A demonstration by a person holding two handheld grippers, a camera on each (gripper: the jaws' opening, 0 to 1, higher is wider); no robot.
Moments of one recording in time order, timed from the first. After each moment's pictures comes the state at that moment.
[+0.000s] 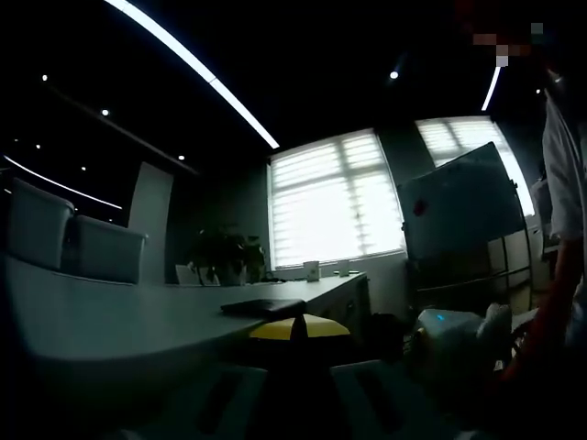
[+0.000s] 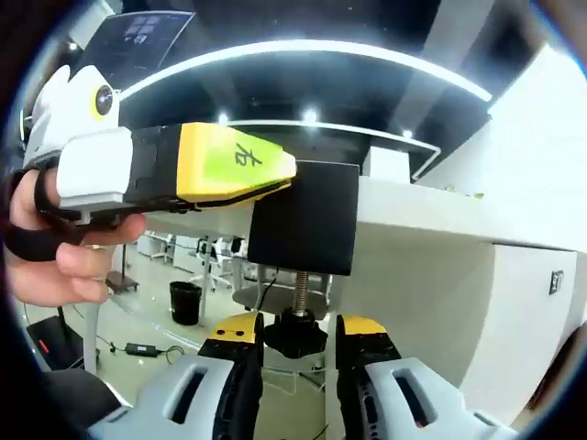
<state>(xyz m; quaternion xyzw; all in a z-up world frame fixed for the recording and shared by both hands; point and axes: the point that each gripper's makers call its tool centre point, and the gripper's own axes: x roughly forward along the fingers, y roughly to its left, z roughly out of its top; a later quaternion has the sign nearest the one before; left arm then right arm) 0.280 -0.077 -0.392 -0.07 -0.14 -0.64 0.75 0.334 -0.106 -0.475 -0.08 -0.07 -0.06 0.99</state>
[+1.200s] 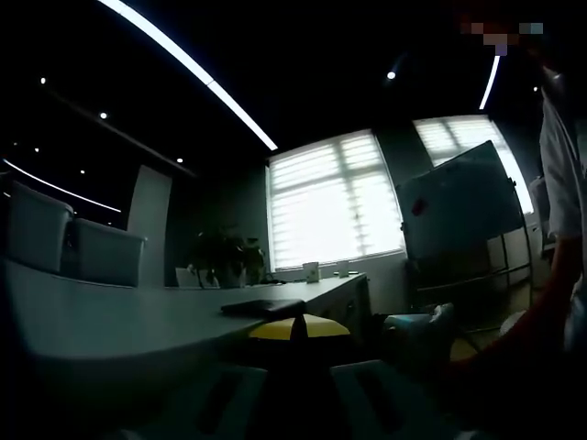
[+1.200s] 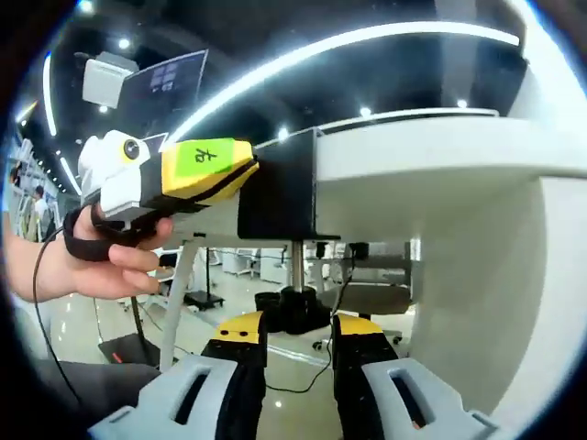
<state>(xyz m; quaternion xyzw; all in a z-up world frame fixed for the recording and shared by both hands) 0.279 -0.077 -0.392 -0.06 -0.14 -0.64 0.75 0.327 -0.100 -0.505 0.02 -0.05 0.13 0.99</state>
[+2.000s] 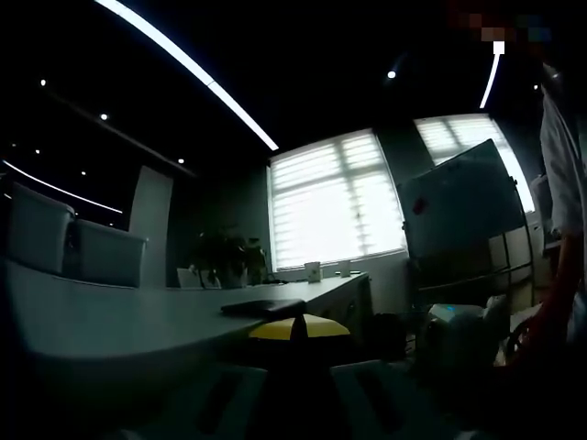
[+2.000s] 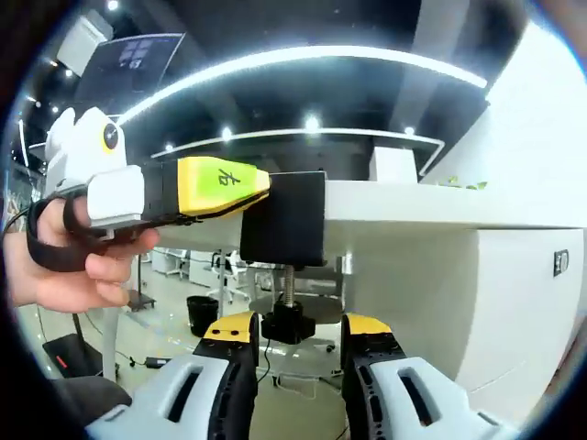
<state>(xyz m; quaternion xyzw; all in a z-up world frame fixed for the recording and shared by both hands) 0.279 -0.077 -0.392 -0.06 -0.15 -0.64 0.75 0.317 -0.109 -0.472 -0.04 -0.09 -0.03 0.99</state>
